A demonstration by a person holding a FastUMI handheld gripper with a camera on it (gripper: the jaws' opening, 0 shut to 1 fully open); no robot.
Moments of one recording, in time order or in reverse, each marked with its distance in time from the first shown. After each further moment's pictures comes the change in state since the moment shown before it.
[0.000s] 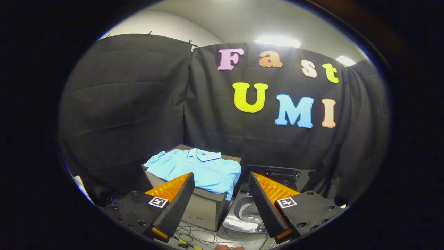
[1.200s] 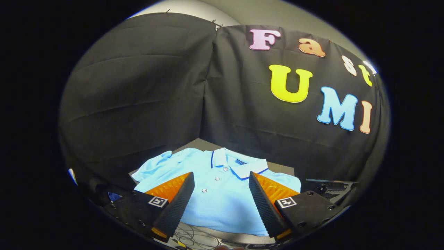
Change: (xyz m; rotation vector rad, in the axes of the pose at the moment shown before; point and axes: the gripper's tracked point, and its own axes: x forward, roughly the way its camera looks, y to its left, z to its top) arm 0.230 0.124 -0.036 -0.066 0.098 0.137
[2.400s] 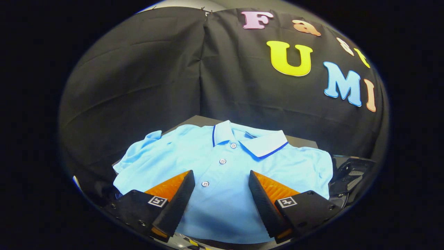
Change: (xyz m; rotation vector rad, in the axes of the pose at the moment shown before) arm 0.057 0.012 -0.065 0.089 0.135 0.020
